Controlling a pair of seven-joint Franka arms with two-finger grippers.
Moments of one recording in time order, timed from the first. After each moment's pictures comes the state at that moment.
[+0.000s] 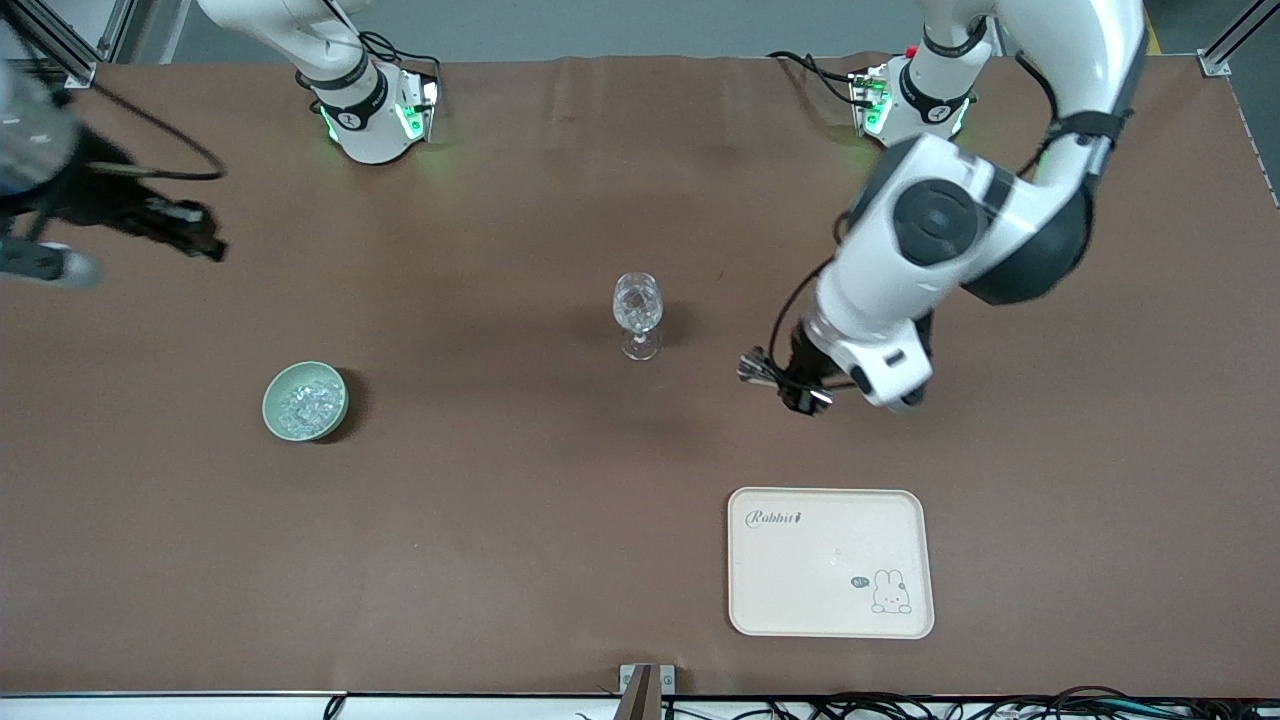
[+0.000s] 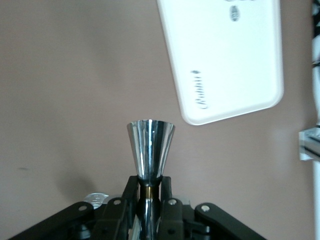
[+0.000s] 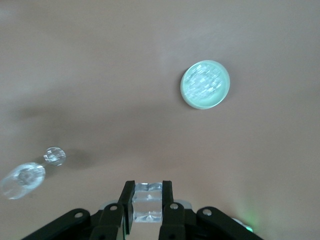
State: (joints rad) left arm -0.13 0.45 -0.39 -1.48 0.01 2.06 -1.77; right arm 0.31 0.09 -0.08 -1.35 0.07 1.36 0.50
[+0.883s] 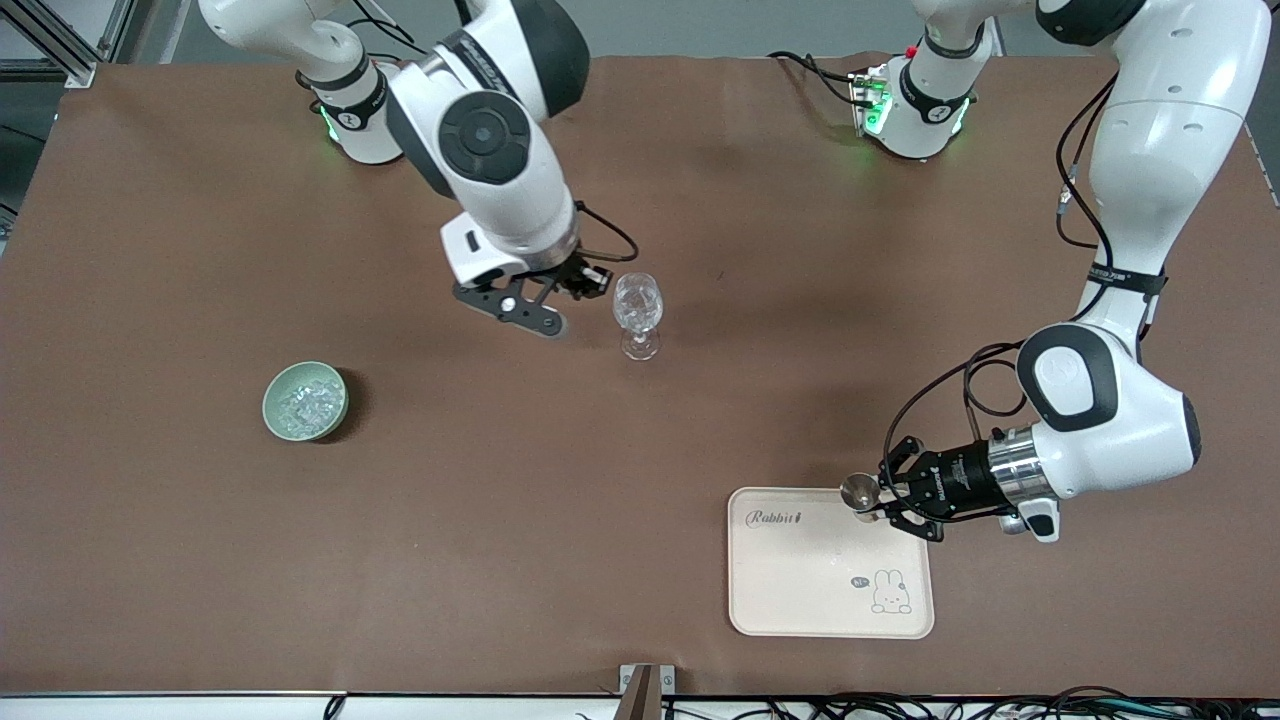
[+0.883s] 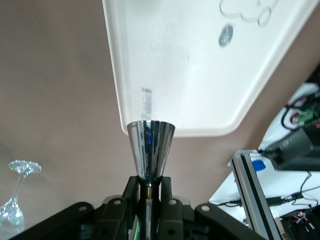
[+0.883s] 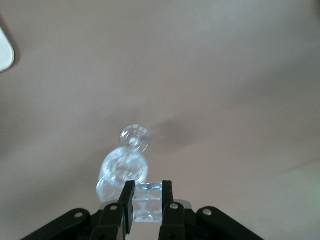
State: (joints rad) left arm 0.17 0.76 -0.39 -1.43 -0.65 2.24 -1.29; right arm 0.75 0.43 -0.08 -1.36 0.19 1.71 1.05
